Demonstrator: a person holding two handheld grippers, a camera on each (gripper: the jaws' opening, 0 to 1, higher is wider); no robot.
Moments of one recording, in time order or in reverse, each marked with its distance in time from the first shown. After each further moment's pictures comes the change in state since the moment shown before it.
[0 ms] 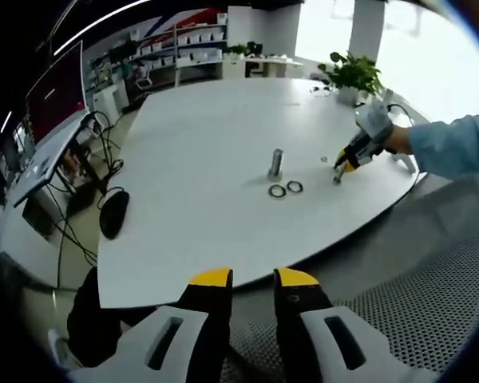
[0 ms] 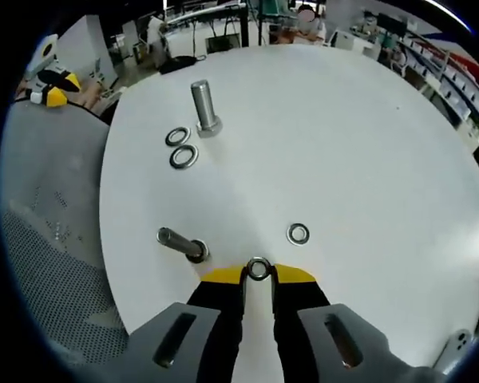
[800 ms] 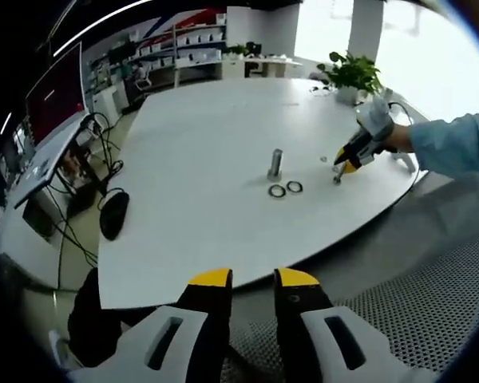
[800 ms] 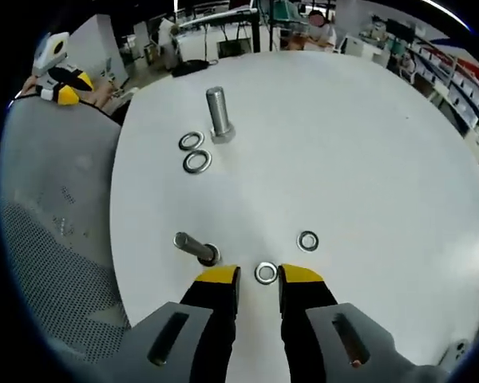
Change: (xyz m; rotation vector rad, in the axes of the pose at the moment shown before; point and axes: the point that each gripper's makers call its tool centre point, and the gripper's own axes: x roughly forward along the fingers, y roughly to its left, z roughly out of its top) left arm -0.001 -0.001 0.000 0.005 -0.002 0.003; right arm -0.001 0.008 0.003 -0.031 -0.009 0.045
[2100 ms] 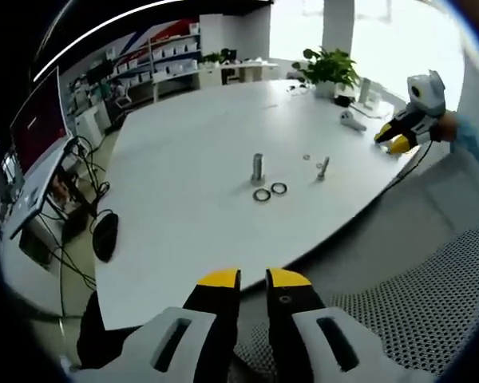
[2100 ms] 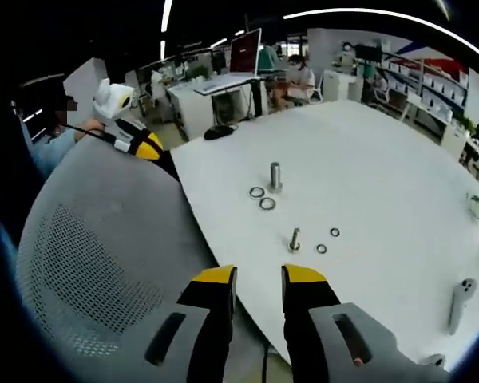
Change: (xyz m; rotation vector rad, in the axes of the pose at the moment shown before) left arm 0.001 -0.011 0.003 0.108 -0.018 -0.058; right arm -0.132 0.084 0.009 0.089 -0.247 0.012
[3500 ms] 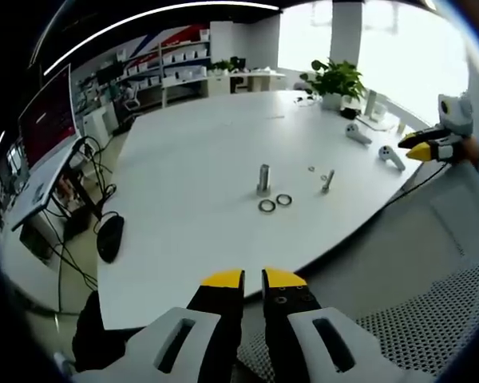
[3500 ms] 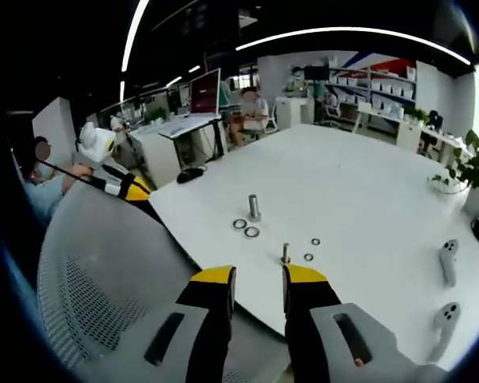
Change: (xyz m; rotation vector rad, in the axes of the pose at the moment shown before) left arm -0.004 0.004 0.009 -0.017 -0.063 0.019; right arm -0.048 0.044 0.020 0.209 -0.232 -0.289
